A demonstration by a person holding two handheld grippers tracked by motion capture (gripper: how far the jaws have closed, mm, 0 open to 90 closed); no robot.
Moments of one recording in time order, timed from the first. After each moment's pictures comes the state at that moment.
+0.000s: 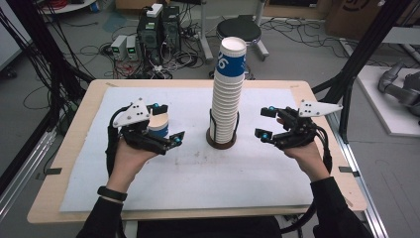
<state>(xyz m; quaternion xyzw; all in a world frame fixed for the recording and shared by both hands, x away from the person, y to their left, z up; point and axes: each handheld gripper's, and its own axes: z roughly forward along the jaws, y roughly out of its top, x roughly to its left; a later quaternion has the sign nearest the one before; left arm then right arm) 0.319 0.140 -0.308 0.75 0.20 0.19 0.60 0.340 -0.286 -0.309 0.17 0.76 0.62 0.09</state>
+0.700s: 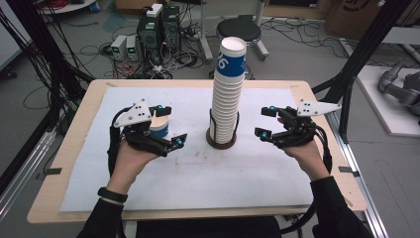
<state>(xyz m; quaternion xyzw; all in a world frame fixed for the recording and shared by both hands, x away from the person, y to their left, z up) 0.319 0.140 -0.312 0.75 0.20 0.17 0.61 0.343 -0.286 -0.310 0.18 0.77 0.61 0.10</state>
